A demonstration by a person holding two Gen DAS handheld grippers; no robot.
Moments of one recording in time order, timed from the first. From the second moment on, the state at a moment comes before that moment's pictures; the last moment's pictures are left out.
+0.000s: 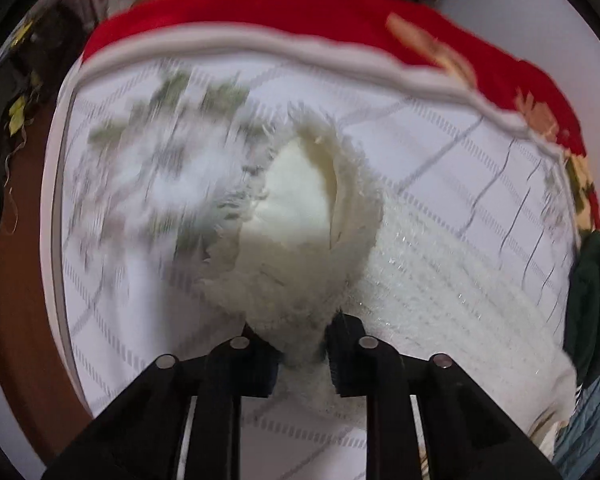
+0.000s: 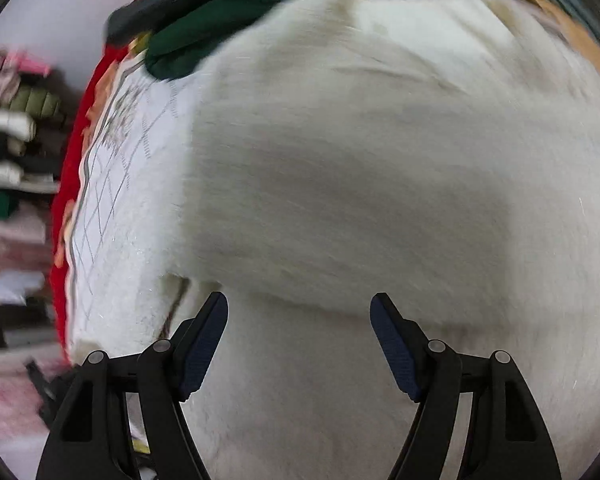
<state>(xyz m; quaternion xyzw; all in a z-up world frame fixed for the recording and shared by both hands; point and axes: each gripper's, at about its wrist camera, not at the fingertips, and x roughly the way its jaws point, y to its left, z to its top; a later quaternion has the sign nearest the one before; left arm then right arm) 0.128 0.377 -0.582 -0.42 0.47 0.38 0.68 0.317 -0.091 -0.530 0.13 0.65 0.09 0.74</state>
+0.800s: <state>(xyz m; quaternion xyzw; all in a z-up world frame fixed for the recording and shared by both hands) 0.134 0.417 -0.598 -0.46 0.44 0.30 0.71 0.316 0.008 -0.555 -0.06 0.68 0.23 0.70</state>
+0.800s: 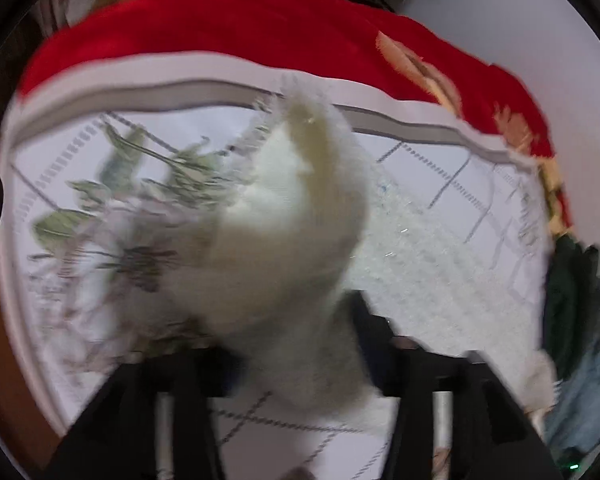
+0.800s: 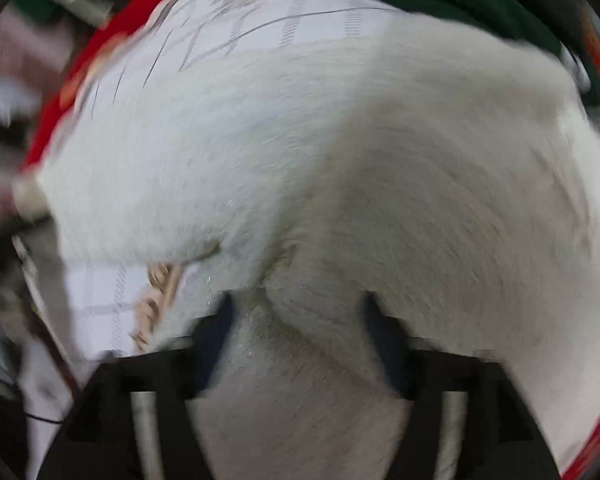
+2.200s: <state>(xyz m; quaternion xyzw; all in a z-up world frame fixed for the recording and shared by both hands) 0.277 -0.023 -0.411 0.02 0.47 0.08 0.88 0.288 -0.343 -0.496 0.08 0.66 -0.09 0.74</state>
